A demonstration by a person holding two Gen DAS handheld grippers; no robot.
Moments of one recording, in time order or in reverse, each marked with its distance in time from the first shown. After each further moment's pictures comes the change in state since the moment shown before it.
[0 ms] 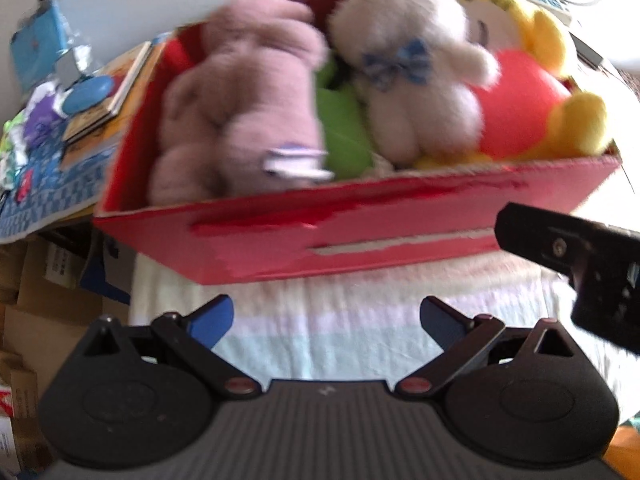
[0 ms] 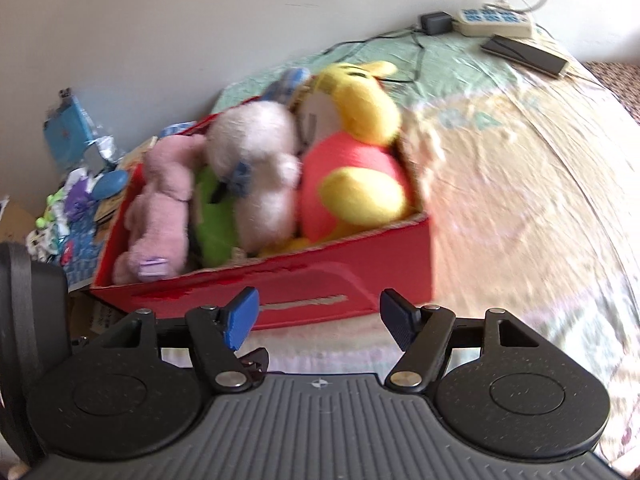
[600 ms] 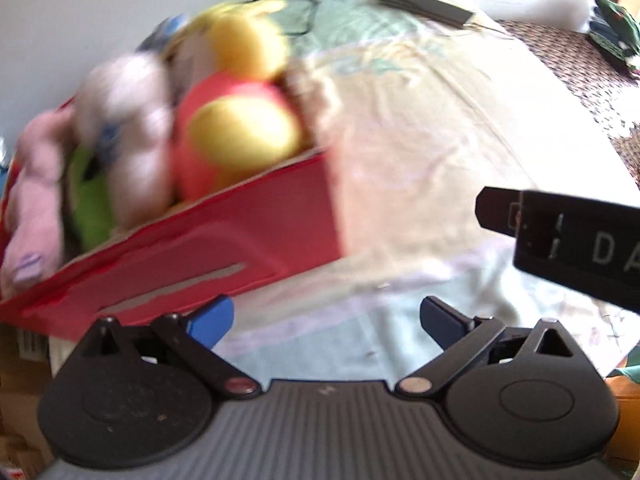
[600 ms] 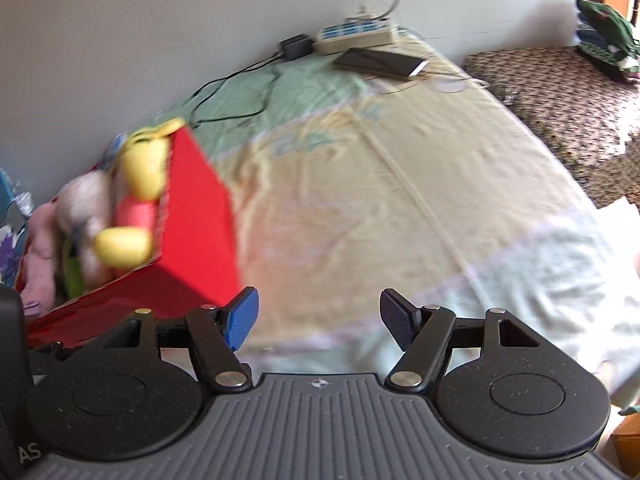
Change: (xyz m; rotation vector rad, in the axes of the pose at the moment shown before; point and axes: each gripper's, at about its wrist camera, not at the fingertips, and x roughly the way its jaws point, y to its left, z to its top) left arm -0.024 -0.143 0.011 0.225 -0.058 -0.117; right arm -0.047 -0.125 0.002 0.132 -0.077 -0.205
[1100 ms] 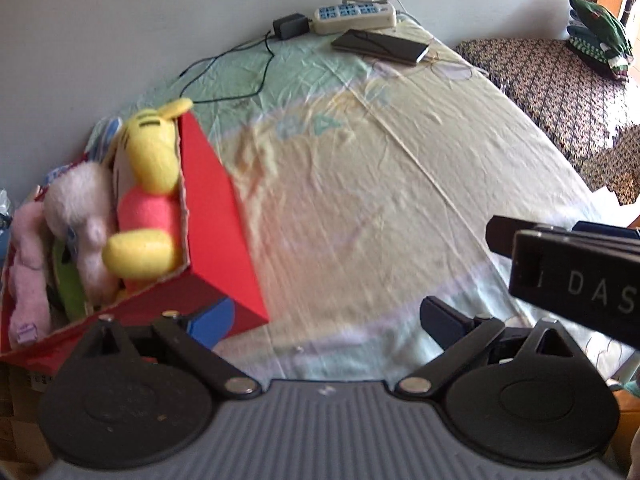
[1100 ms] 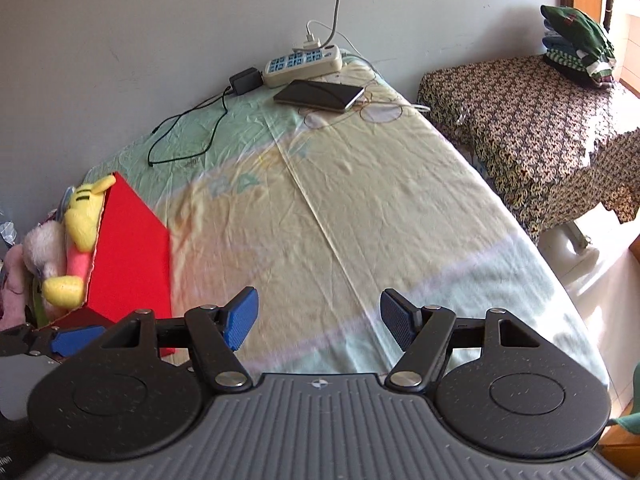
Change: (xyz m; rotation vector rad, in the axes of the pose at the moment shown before) left arm -0.024 -0.072 0.041 0.040 -0.088 0.045; right arm -0.015 -0.067 0.028 0.021 -0.057 -0.025
